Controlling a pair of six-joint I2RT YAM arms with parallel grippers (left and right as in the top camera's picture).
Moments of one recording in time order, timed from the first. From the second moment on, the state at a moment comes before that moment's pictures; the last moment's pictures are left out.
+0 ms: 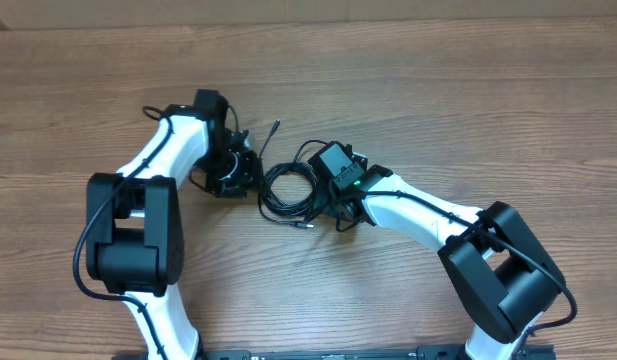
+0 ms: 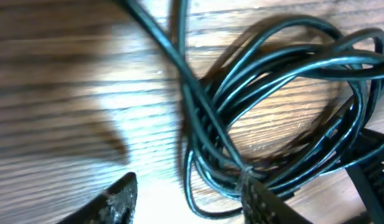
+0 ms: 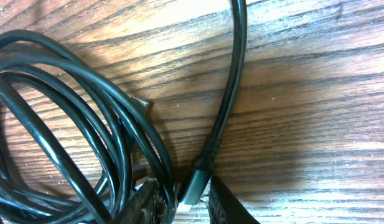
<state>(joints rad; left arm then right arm) -0.10 2.02 1.37 -0.99 0.41 -0.12 0.68 1.89 1.11 -0.46 0.01 0.93</state>
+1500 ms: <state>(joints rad) -0.15 1.96 1.24 -0.79 0.21 -0.32 0.48 1.87 1.13 -0.83 0.03 0.80</state>
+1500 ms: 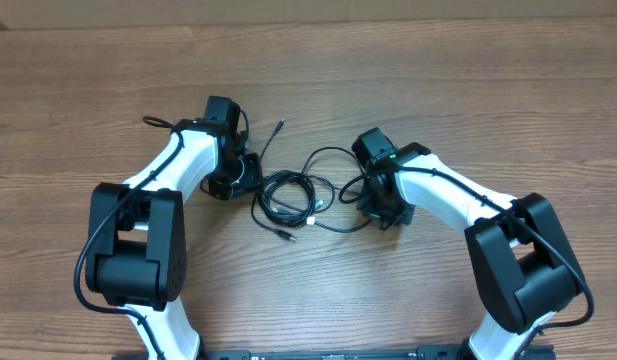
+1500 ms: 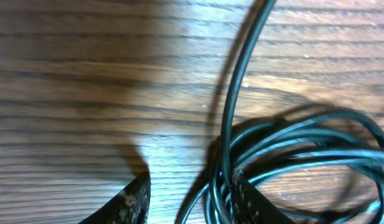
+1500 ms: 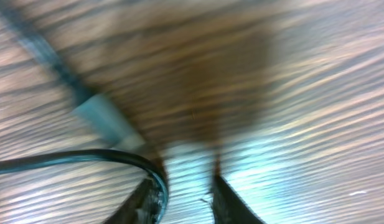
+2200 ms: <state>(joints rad) -0.15 1.96 1.24 -0.78 0.15 -0.34 0.45 1.87 1.13 -0.71 0.57 0.75</state>
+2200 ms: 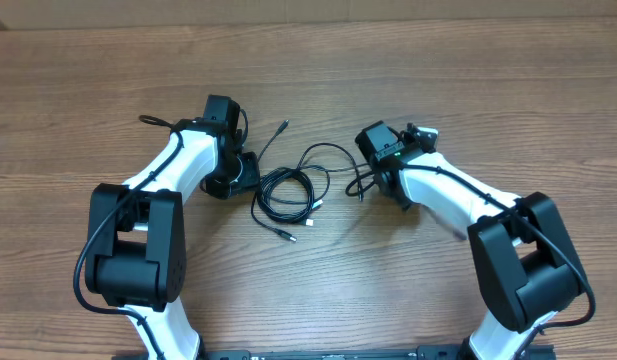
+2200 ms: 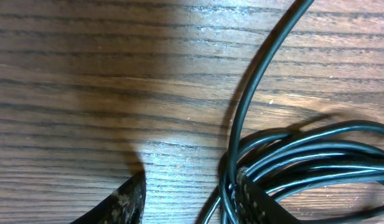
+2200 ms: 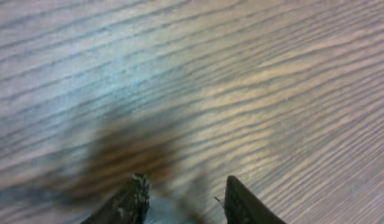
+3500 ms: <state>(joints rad) -0.15 1.96 1.24 -0.75 0.14 -0.34 0.57 1.87 1.22 -0.63 -0.28 0.64</state>
